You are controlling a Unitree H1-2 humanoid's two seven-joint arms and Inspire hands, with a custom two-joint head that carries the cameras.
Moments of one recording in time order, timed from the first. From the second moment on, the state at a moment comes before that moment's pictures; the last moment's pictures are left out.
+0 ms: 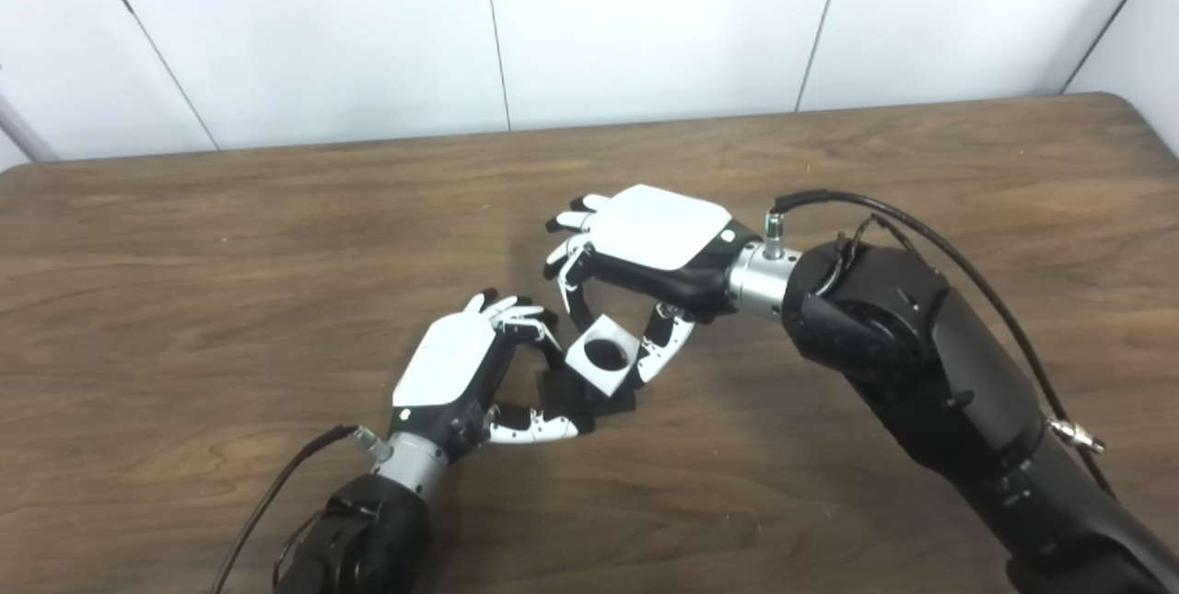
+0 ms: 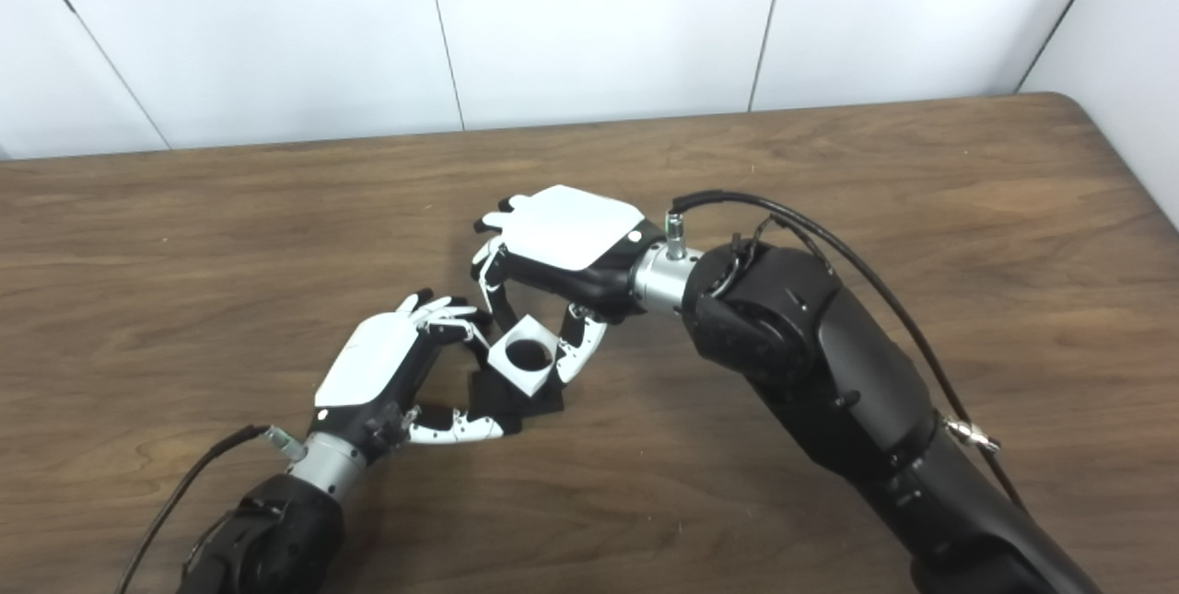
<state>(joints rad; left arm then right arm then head) -0.06 0.21 -0.40 -0.19 0.79 0.12 -0.16 -0.50 -0.34 0.44 -0.39 -0.81 0.03 0.79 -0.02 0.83</state>
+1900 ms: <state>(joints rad) -0.05 0.20 -0.40 -0.19 0.78 0.13 -0.15 -0.47 -0.34 0.43 -0.34 -0.83 0.03 0.75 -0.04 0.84</state>
